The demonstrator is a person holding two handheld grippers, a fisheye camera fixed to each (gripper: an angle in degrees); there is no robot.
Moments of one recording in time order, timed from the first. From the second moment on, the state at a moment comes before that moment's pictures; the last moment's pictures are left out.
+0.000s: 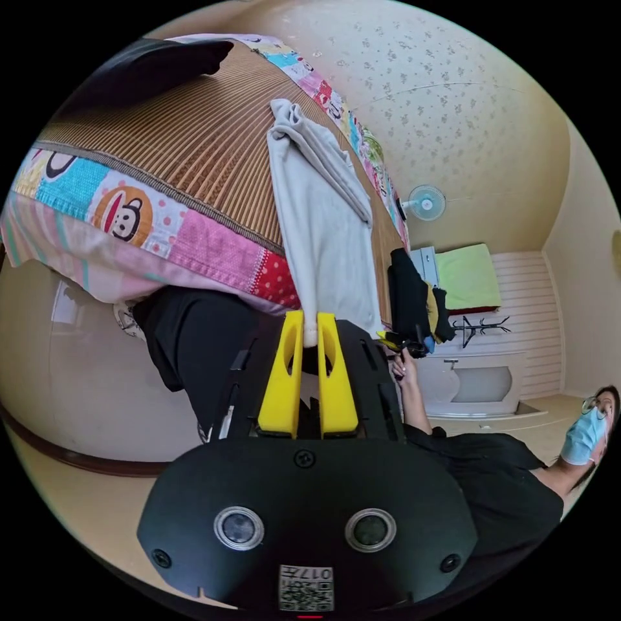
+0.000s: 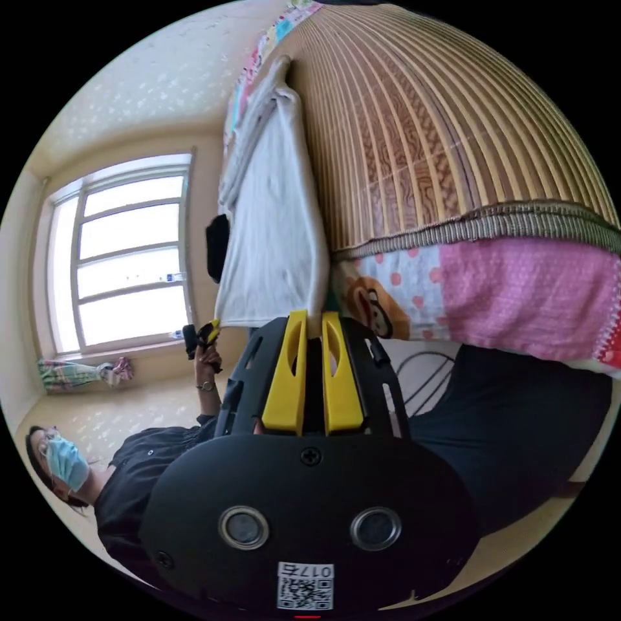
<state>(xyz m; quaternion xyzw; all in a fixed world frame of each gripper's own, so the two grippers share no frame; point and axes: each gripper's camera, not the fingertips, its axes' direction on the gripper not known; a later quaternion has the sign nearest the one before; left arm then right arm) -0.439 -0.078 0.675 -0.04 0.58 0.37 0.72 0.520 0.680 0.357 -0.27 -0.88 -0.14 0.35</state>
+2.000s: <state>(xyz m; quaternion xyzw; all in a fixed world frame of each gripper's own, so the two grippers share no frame) -0.393 -0.162 0.619 -0.02 0.65 0.29 0.70 0.505 0.623 0.279 -0.08 -0.91 -0.04 0.41</state>
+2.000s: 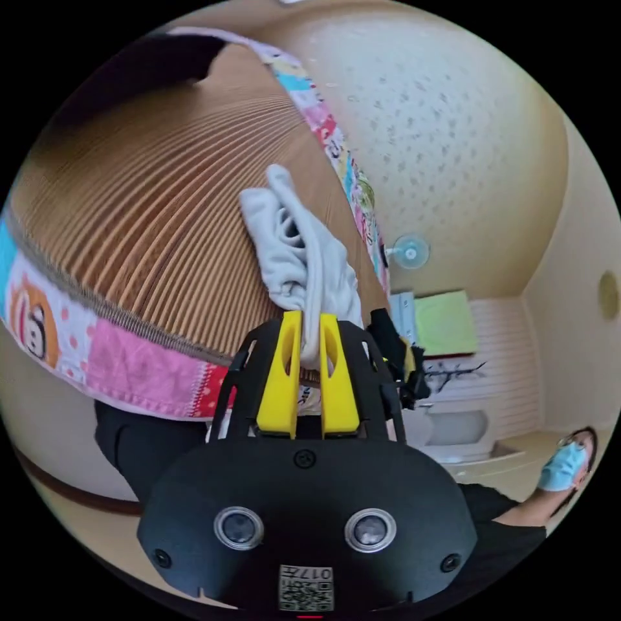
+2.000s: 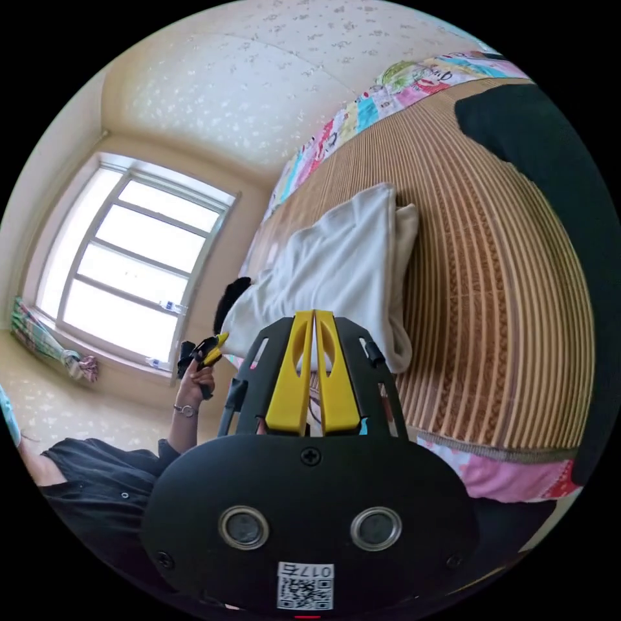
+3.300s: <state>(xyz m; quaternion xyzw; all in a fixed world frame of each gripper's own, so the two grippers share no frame) -0.148 0.011 0.598 -0.08 0.63 0.39 0.67 0.347 0.575 0.351 -0.22 -0.91 -0.15 0.33</state>
